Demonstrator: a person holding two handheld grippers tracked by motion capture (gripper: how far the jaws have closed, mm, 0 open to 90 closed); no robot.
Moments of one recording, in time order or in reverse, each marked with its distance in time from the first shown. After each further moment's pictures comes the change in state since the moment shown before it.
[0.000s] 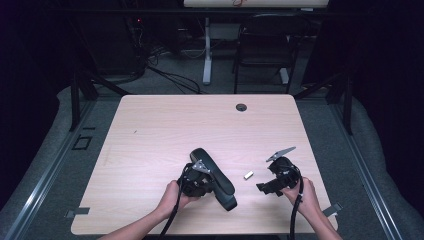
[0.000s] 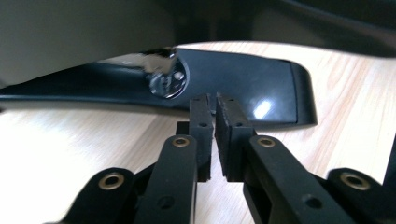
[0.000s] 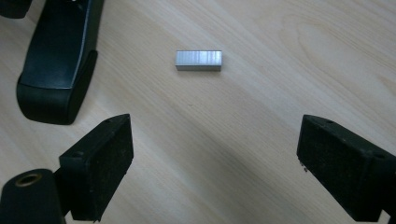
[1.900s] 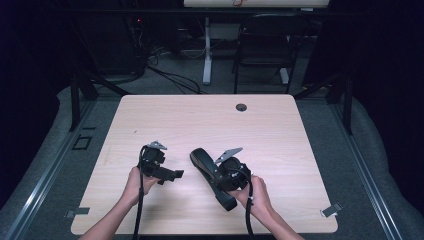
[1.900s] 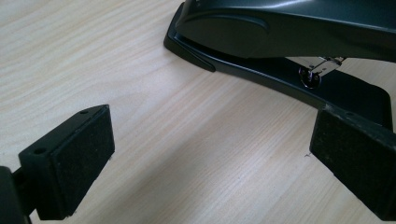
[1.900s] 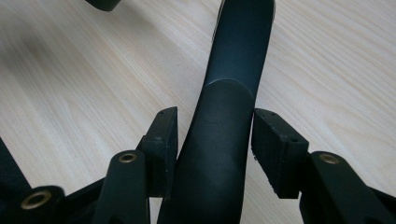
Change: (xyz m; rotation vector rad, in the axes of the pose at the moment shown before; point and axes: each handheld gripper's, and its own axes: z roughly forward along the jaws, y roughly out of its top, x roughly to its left) left arm 0.083 -0.028 -0.077 -0.090 0.119 -0.225; right arm 0.123 0.076 0.016 -0.107 0.001 -0.166
